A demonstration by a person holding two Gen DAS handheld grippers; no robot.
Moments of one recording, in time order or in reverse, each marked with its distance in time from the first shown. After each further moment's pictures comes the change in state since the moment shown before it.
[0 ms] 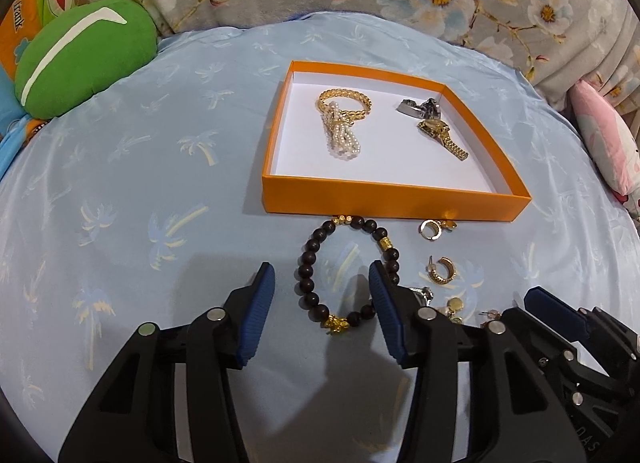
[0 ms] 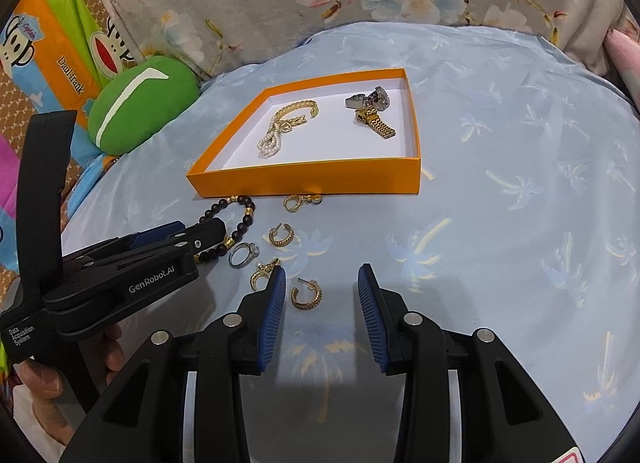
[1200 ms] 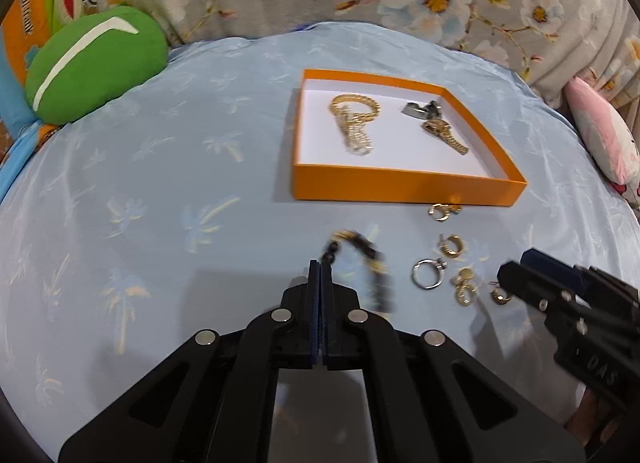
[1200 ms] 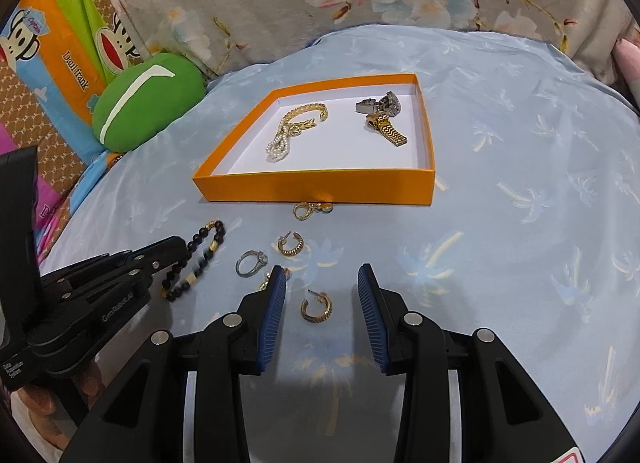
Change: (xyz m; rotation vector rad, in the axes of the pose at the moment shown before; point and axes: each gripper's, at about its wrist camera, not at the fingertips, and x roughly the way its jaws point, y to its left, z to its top) left arm -0.019 0.017 -0.015 0.014 -0.030 0.016; right arm 0.010 0.009 0.013 -0.037 0.000 0.003
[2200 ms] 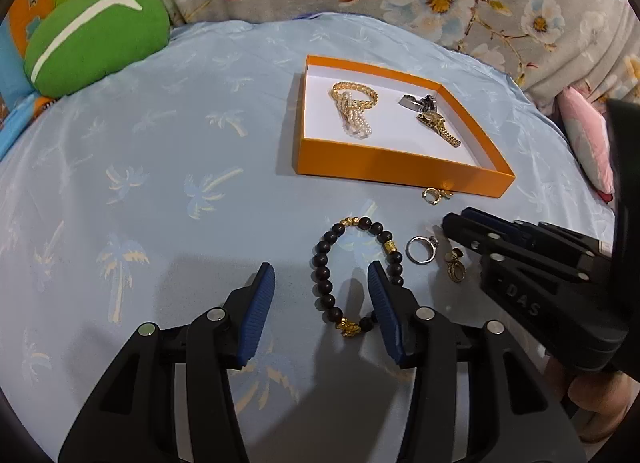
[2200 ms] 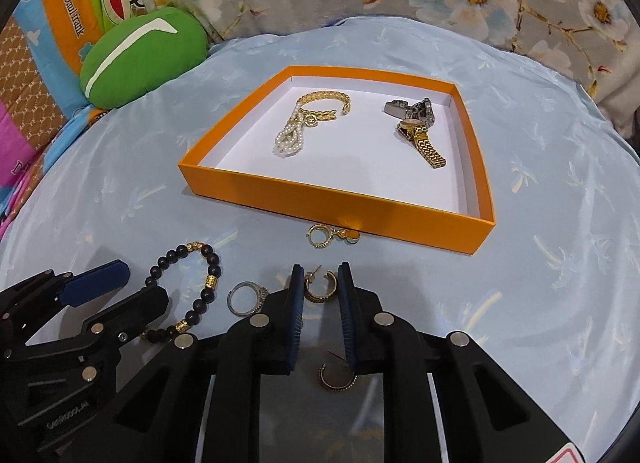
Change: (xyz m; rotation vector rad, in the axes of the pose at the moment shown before) left arm -0.007 0.009 -0.010 -0.048 0.030 -0.064; right arm 0.032 0.027 0.019 -0.134 0.059 -0.092
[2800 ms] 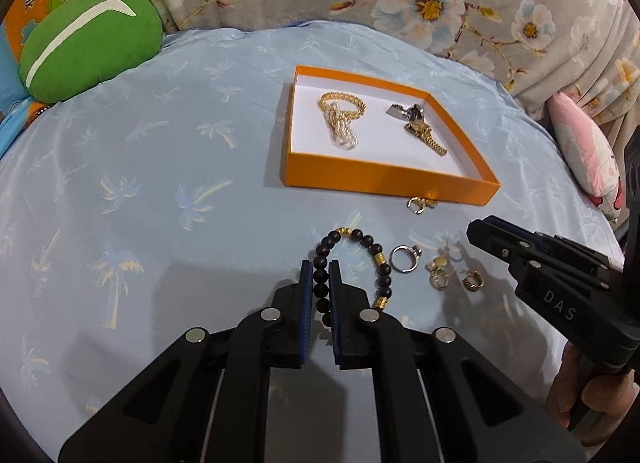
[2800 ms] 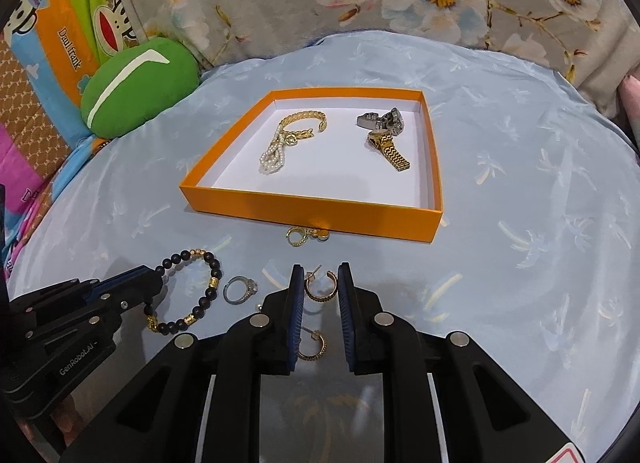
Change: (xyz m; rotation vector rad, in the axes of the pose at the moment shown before) left arm -0.011 -0.005 0.004 0.004 -0.024 -0.039; right arm -0.030 -0.023 -0.005 0.080 -0.053 0.029
